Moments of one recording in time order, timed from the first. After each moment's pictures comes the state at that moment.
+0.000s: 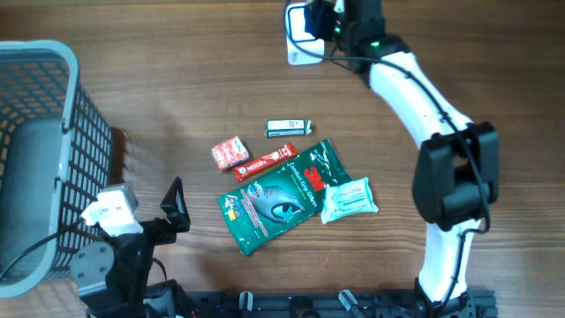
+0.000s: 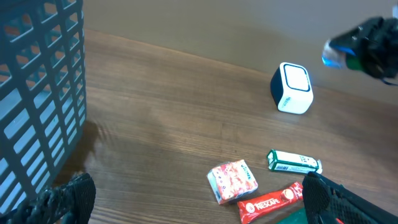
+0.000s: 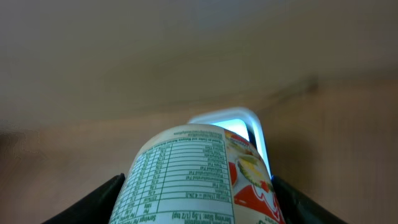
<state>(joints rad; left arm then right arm) 0.26 0.16 0.51 -0.67 0.25 -0.16 0.33 2.15 1.76 -0.08 -0.02 0.43</state>
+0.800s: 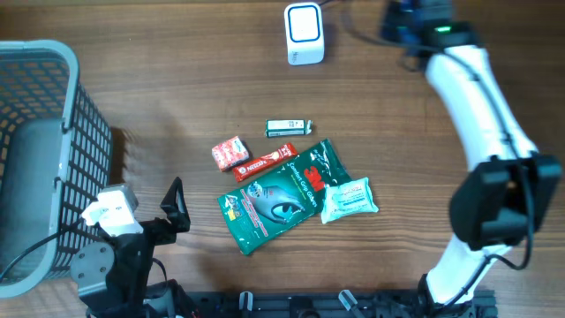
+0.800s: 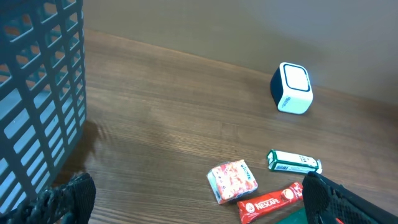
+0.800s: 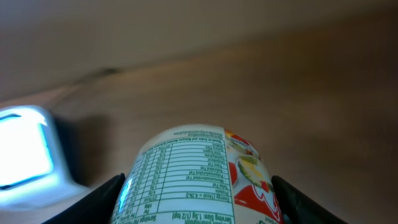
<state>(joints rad) 0.26 0.16 0.51 -0.67 0.25 -0.16 0.09 1.96 1.77 -0.63 0.23 0.27</state>
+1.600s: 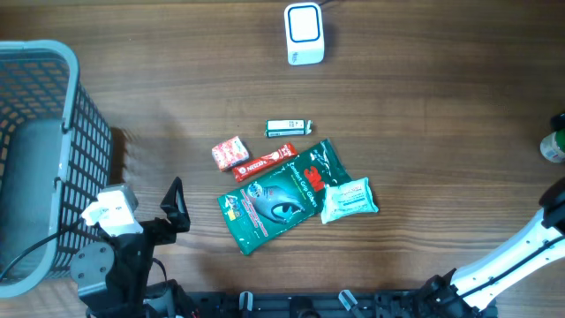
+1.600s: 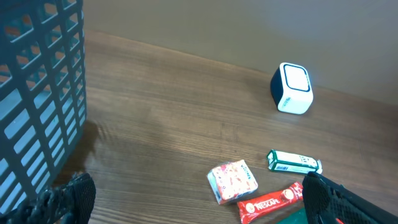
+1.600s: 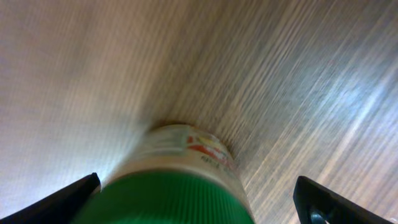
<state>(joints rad) 0.26 0.16 0.51 -0.67 0.25 -0.16 -0.80 2.26 1.88 -0.92 0.06 0.31</state>
